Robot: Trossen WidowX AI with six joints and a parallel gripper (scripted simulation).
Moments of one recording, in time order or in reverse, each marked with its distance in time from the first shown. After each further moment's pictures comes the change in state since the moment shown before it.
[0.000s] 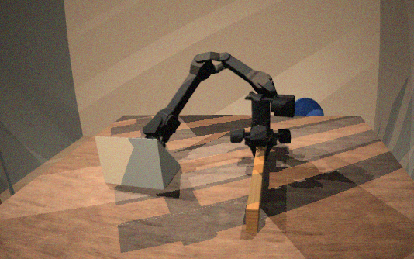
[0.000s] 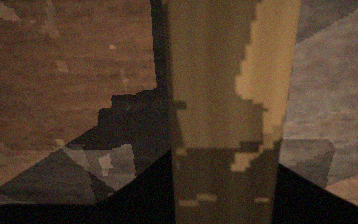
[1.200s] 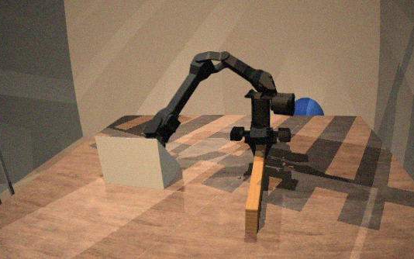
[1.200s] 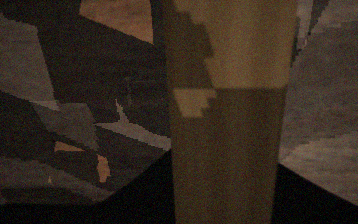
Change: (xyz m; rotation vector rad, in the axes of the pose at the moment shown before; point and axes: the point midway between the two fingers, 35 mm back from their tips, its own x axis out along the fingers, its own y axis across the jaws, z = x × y) arm -0.006 -0.001 0.000 0.004 0.002 -0.001
